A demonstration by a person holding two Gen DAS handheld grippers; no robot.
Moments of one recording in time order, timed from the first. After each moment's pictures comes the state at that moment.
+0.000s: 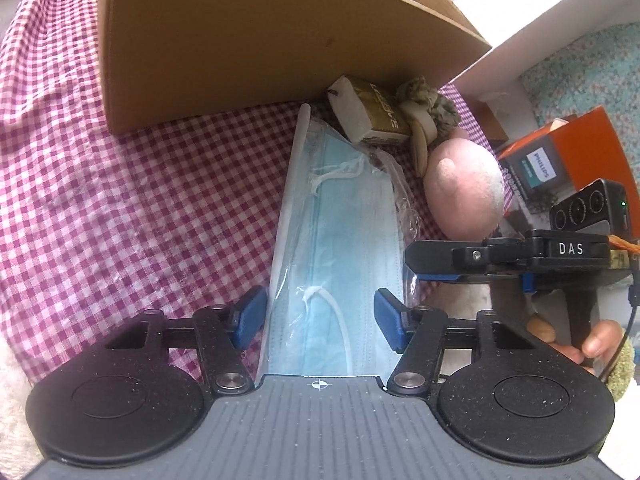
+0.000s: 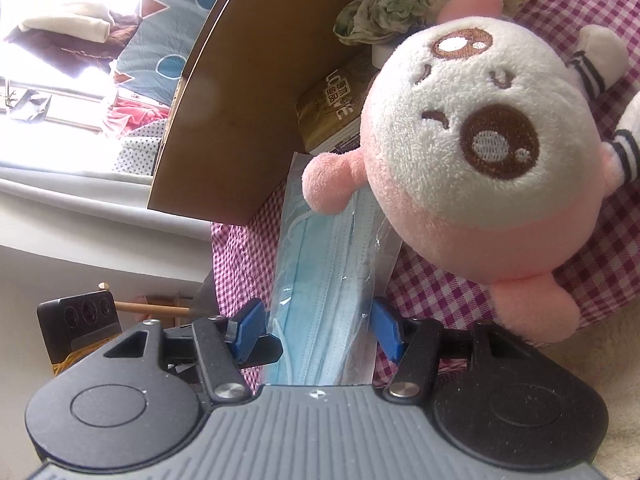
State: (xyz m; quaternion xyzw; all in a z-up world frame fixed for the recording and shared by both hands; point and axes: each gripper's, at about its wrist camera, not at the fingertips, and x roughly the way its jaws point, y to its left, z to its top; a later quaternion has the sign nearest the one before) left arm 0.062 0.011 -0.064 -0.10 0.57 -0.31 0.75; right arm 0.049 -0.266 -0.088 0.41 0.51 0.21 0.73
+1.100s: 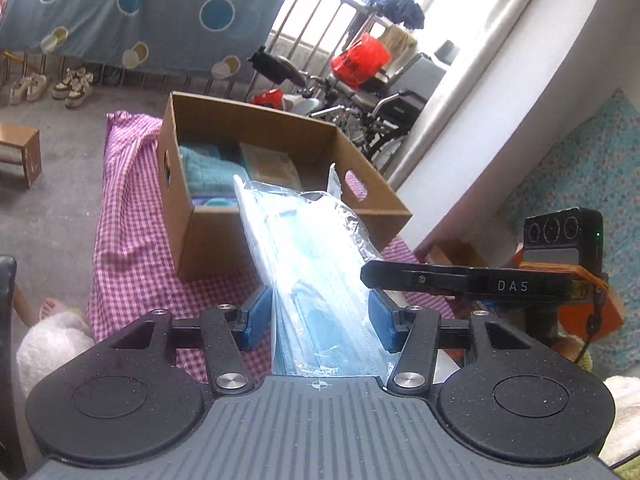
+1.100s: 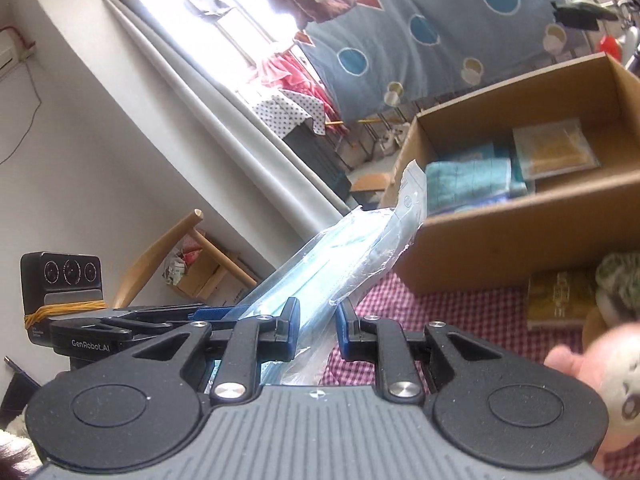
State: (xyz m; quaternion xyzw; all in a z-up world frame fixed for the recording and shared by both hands) left arm -0.021 0.083 0.094 -0.15 0.36 -0.26 0.88; right arm 0.035 -0.205 0.078 0.21 0.36 0.39 0.82
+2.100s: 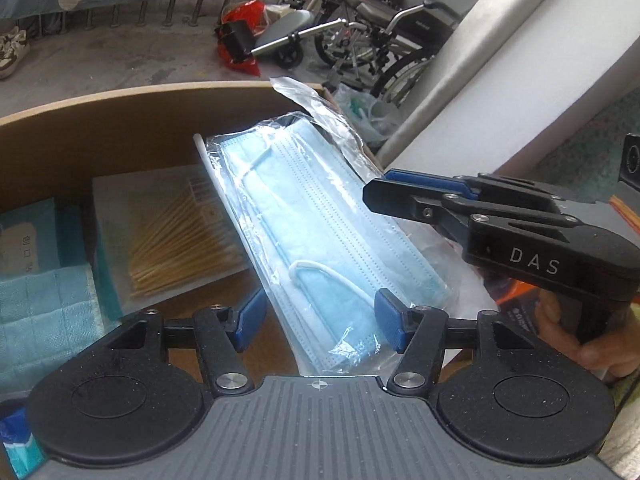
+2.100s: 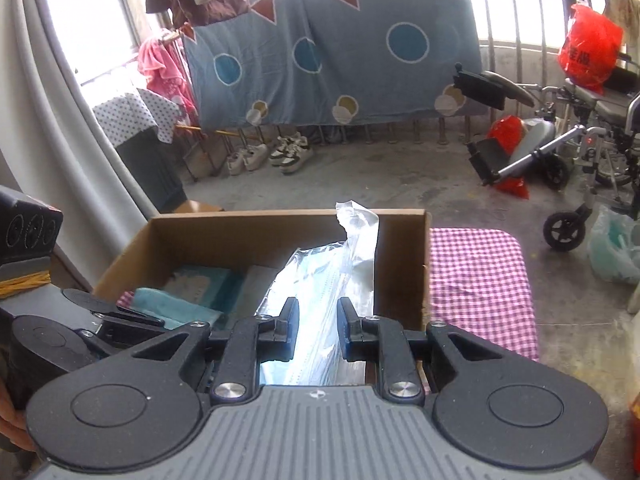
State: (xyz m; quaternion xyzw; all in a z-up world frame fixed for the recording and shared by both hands) left arm 0.306 -0.110 0.006 -0.10 0.51 -0.27 0.81; right arm 0.313 -0.333 0.080 0.04 0.36 0.23 0.90
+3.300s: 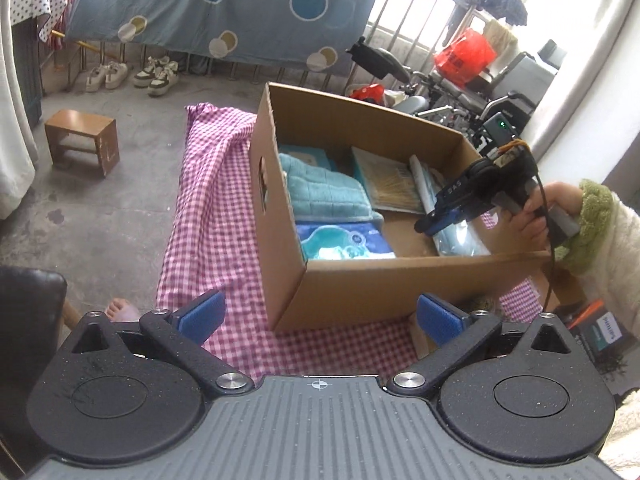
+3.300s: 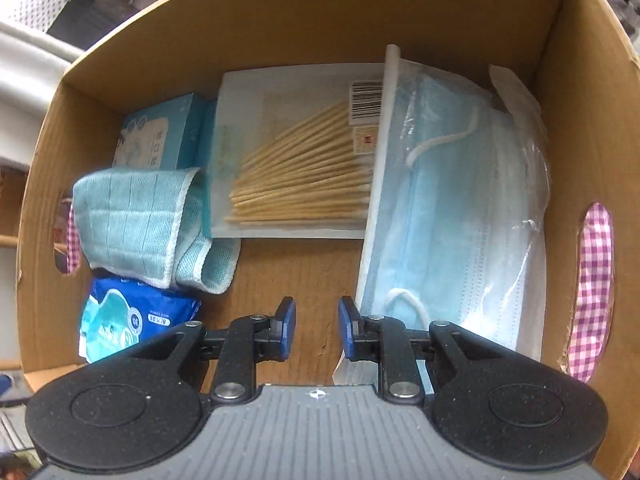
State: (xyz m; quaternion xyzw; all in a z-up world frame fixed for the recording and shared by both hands) left arm 0.092 0.090 0.040 -0.14 0.41 -0.11 0.90; right arm 0.386 -0.243 -0.032 0.05 0.66 0.20 0.72
